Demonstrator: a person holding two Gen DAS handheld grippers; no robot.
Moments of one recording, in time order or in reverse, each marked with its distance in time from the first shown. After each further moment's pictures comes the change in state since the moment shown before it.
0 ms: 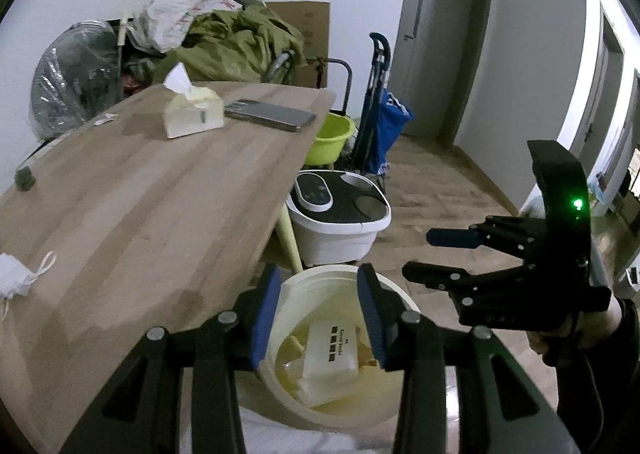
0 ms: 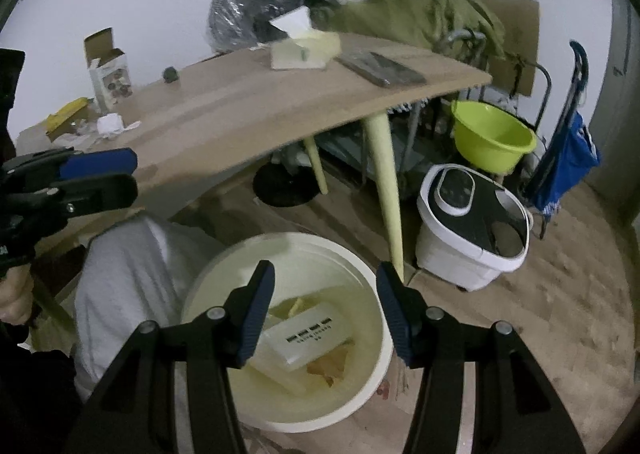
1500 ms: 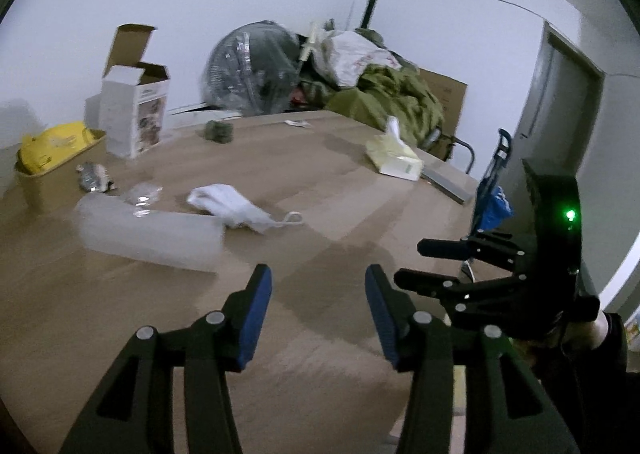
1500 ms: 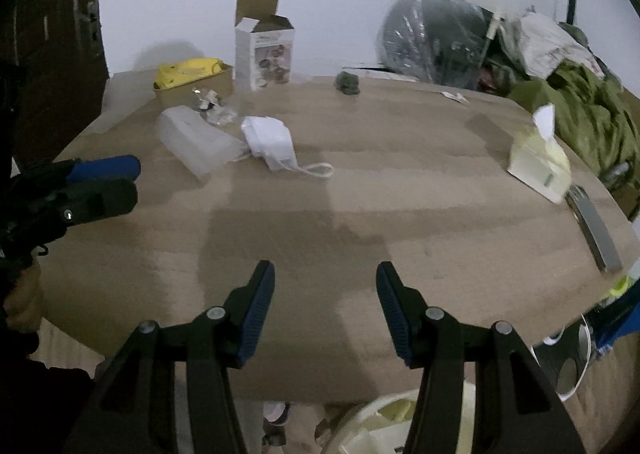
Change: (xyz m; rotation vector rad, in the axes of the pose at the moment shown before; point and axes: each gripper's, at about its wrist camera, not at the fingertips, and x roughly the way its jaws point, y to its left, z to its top) left arm -0.149 0.154 -0.070 -0.386 -0.199 0.315; right arm 0.055 0.208 0.110 -0.404 -0.021 0.315
